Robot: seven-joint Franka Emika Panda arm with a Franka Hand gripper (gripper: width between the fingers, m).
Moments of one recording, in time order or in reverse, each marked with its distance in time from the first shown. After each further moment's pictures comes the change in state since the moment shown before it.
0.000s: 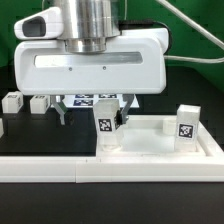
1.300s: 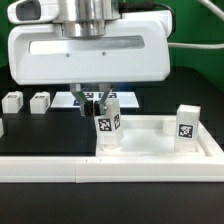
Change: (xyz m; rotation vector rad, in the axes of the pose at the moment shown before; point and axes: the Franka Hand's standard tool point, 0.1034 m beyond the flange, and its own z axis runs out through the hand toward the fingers) arm 0.022 -0.010 -0.021 0.014 0.015 0.003
